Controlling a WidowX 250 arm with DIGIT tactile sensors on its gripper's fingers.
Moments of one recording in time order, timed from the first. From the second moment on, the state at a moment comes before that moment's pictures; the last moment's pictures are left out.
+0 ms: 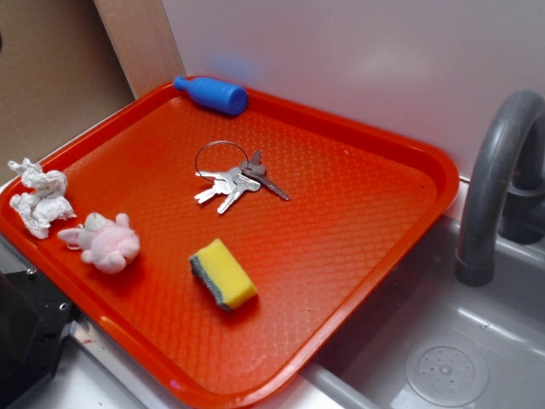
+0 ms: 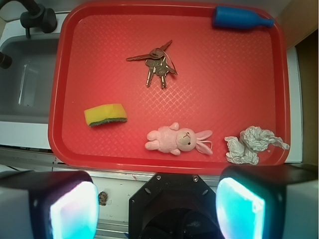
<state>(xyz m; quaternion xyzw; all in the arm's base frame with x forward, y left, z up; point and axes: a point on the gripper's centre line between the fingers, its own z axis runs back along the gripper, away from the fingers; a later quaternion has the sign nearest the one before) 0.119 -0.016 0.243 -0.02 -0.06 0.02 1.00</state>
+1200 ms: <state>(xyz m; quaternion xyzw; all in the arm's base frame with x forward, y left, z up) 0.248 0.049 0.128 0.00 -0.05 -0.14 0.99</state>
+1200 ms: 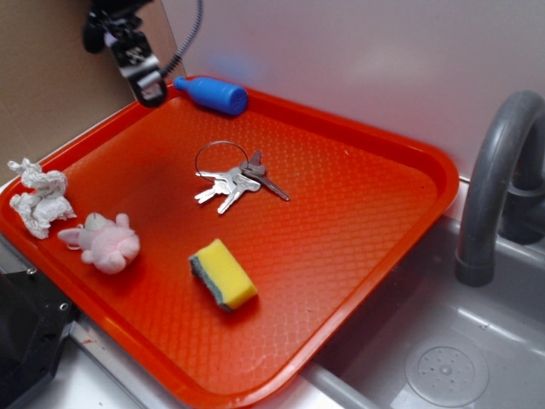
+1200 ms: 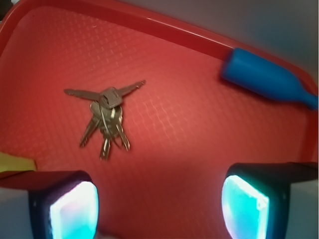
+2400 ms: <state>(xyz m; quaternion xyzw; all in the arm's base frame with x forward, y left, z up) 0.227 -0.003 0.064 0.02 0.00 -0.18 0.98</state>
